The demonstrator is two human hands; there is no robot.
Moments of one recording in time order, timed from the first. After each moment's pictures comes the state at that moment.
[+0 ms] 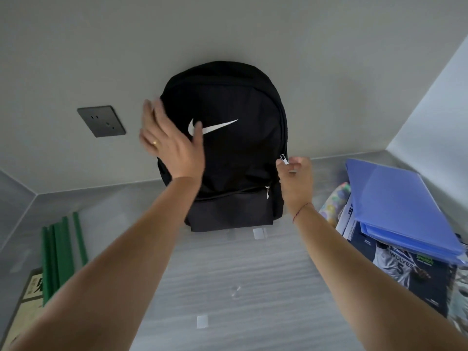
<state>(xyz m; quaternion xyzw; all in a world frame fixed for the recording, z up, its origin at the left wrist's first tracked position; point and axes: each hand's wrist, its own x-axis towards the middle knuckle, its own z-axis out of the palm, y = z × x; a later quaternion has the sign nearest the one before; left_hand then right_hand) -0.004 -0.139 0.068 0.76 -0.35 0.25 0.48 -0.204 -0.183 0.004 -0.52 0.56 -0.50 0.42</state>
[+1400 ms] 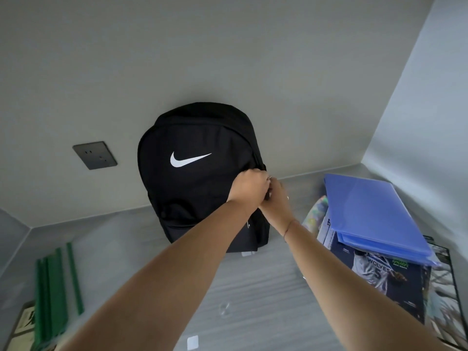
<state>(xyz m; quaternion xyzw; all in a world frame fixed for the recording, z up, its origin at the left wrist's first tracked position) -0.149 -0.162 0.074 0.68 -0.72 0.04 0.14 -0.232 -0.179 0.007 -0.65 0.54 -0.36 0.39</state>
